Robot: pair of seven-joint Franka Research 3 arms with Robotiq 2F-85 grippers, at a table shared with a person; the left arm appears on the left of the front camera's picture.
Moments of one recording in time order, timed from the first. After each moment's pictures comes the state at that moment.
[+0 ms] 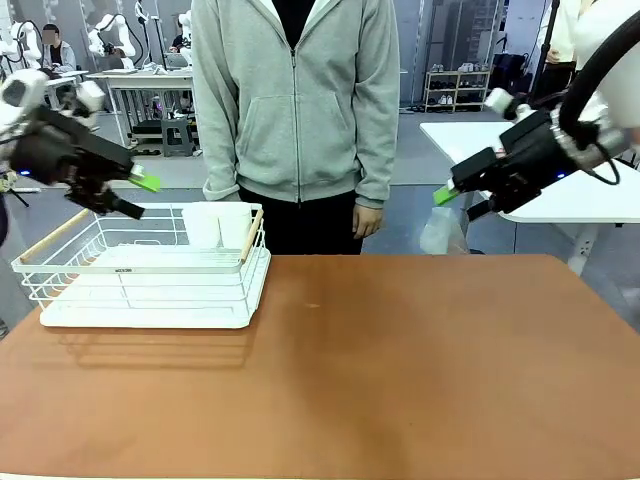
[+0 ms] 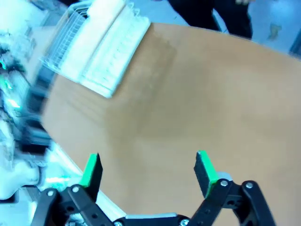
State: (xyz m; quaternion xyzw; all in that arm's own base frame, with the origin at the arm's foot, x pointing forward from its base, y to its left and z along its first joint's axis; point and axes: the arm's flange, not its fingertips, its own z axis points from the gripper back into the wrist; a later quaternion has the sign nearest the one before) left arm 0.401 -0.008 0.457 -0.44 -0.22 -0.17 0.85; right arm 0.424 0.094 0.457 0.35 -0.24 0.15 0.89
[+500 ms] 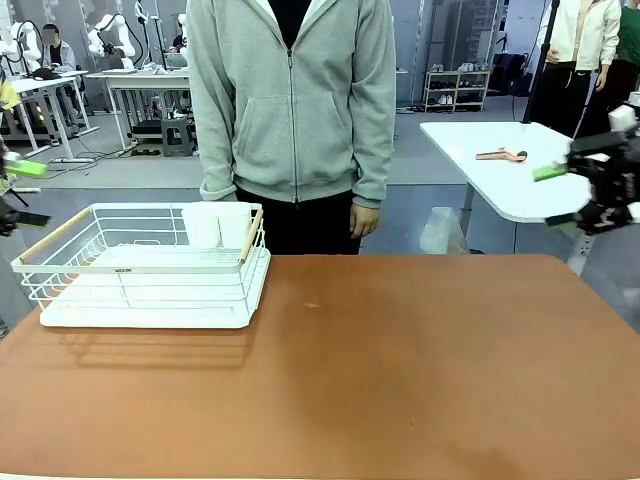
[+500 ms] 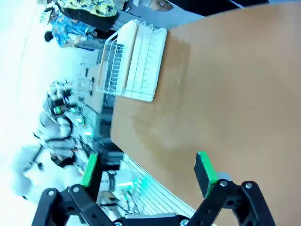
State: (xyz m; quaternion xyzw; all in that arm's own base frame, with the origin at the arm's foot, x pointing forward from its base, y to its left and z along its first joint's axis) left arm 0.366 0.127 0.435 -0.56 -0.18 -0.05 0.81; right arm 0.402 -0.047 0.434 0.52 -0.17 -0.01 0.84
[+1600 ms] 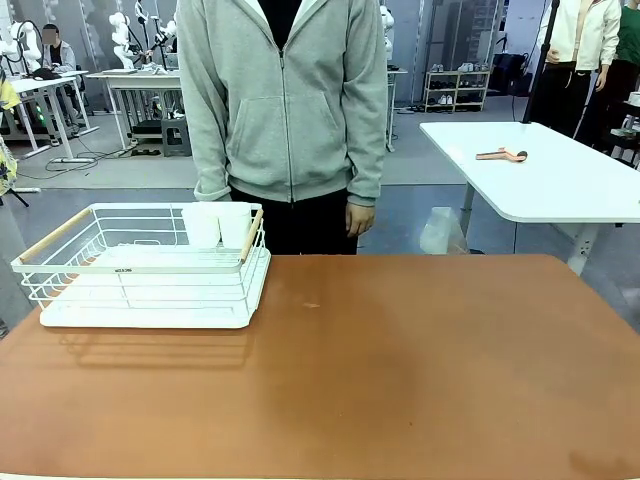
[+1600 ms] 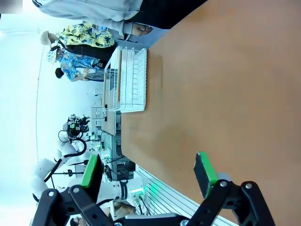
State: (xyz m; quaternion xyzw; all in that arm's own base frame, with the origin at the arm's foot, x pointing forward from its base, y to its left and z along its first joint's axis) left arm 0.347 0.245 0.421 -0.56 -0.11 0.13 0.81; right arm 0.350 -0.173 0.386 0.55 -0.19 -0.10 0.81
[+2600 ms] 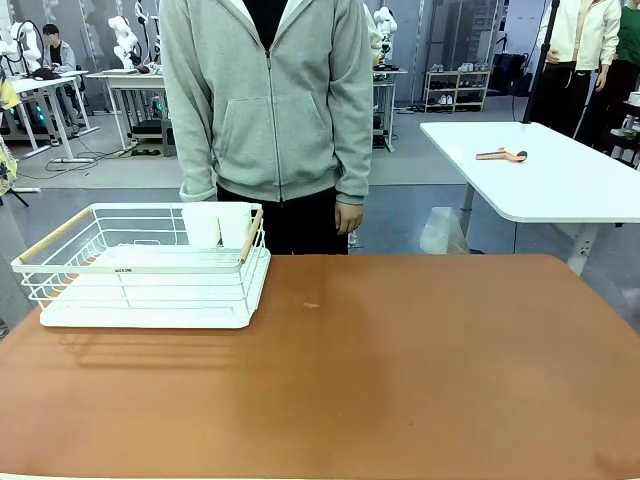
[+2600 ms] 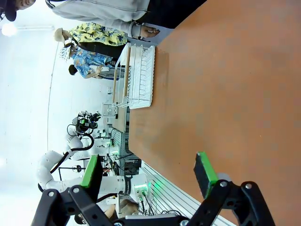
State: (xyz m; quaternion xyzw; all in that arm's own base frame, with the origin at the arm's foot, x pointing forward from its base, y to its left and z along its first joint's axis) left arm 0.338 0.250 0.423 -0.55 -0.08 0.14 0.82; right arm 0.332 -0.196 0.360 0.58 -0.20 -0.09 0.79
